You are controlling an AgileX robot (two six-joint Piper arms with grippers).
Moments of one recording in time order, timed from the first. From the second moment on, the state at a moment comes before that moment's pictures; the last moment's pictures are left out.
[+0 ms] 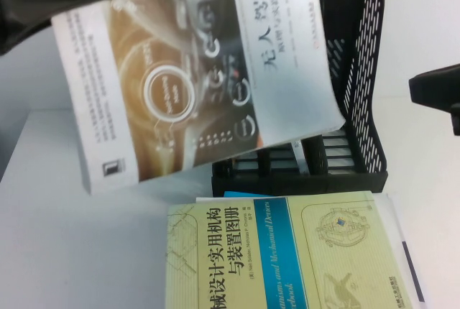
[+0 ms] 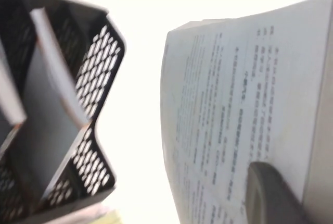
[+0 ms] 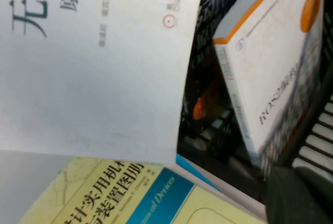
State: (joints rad) right arm 0.35 1.10 -1.11 0.52 0.74 -0.45; left arm -0.10 0.99 -1.29 -1.05 0.94 0.21
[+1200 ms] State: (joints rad) right arm 0.35 0.92 -1.10 -0.31 0.83 0.21; left arm -0.49 1.97 -2.14 -0.45 0.92 -0.23
